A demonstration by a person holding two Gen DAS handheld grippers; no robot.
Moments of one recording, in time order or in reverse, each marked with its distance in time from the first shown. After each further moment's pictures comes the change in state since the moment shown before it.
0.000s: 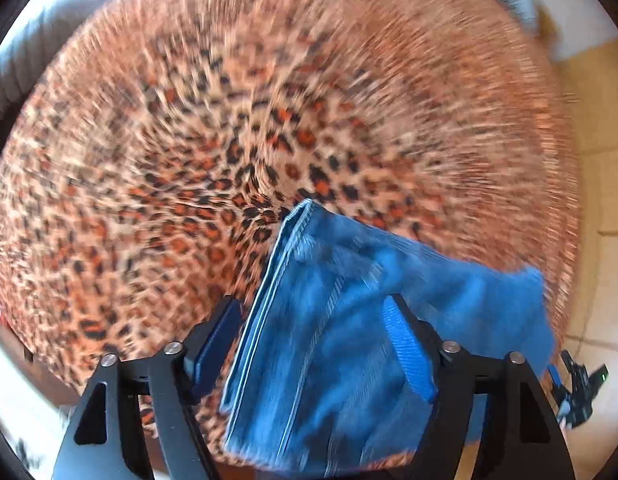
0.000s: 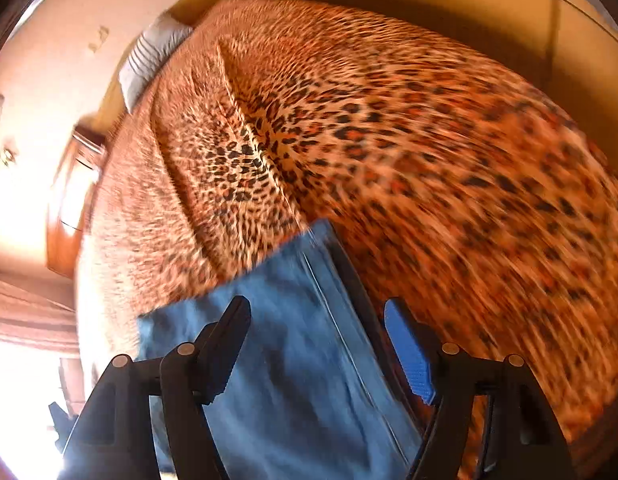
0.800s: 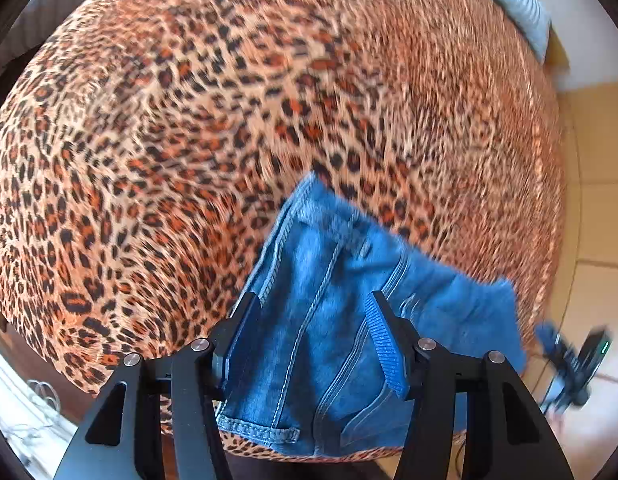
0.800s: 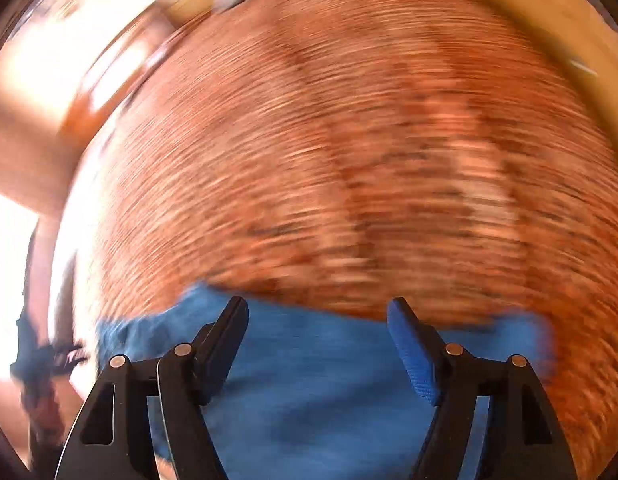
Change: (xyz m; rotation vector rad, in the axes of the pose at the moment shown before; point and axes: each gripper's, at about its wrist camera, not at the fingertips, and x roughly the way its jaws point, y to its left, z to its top) left arm -0.030 0.020 -0.010 -0.065 -0.006 -0.110; right arm 0.046 0.194 0.005 -0.500 0.180 0.063
